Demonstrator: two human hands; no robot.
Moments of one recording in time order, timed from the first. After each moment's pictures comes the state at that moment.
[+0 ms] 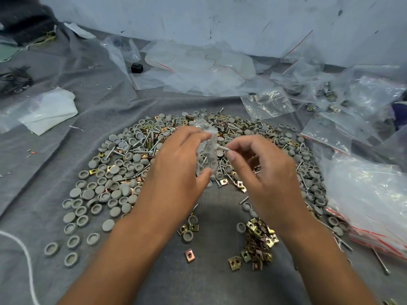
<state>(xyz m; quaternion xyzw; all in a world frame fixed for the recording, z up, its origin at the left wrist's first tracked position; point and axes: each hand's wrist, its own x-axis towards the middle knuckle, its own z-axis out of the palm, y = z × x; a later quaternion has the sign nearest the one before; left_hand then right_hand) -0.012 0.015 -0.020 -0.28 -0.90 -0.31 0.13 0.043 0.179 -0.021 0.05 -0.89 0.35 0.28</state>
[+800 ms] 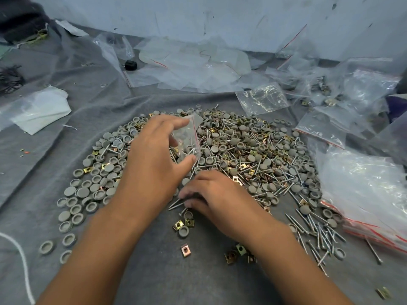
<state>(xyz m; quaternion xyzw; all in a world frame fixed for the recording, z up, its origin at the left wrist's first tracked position) -0.023 0.001 -0.013 -0.24 -0.90 -0.35 0.13 0.037 0.148 -0.052 0.11 -0.96 0.25 -0.03</state>
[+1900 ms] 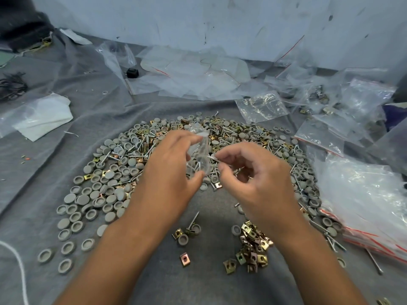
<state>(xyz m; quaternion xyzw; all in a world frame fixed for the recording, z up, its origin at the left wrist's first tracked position) -0.015 0.012 -0.019 -0.28 -0.89 -0.34 0.11 0.049 0.173 -0.014 0.04 -0.87 0.41 0.25</state>
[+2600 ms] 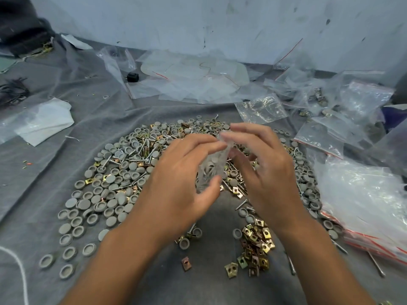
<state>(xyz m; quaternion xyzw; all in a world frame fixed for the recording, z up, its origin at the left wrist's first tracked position) -0.007 0.013 -0.011 -0.38 -0.84 -0.36 0.16 0.036 0.186 -0.014 0.06 -0.88 0.32 0.33</state>
